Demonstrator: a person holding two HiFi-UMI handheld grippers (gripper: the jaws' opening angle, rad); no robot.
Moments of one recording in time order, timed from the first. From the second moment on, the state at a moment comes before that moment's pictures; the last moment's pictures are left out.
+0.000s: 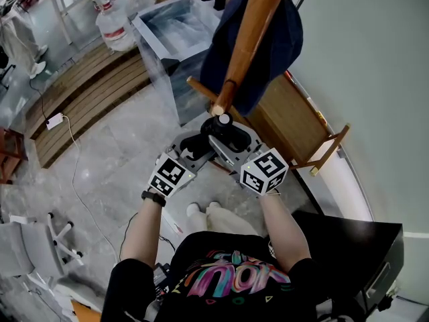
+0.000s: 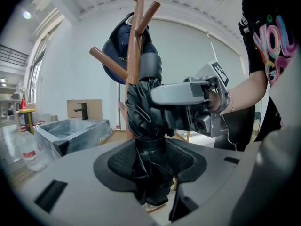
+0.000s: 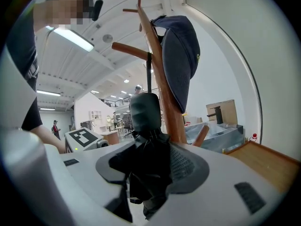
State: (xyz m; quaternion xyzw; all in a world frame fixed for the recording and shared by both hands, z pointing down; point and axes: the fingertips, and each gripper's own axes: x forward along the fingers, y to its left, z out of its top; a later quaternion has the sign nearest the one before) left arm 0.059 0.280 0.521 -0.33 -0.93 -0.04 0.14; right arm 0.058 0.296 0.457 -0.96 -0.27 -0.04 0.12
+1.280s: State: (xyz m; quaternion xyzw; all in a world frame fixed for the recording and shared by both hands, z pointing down) left arm 0.051 0.219 0.429 -0.37 -0.92 -0.01 0.10; right arm 0.053 0.226 0.361 -0.97 -0.24 -0.01 0.05
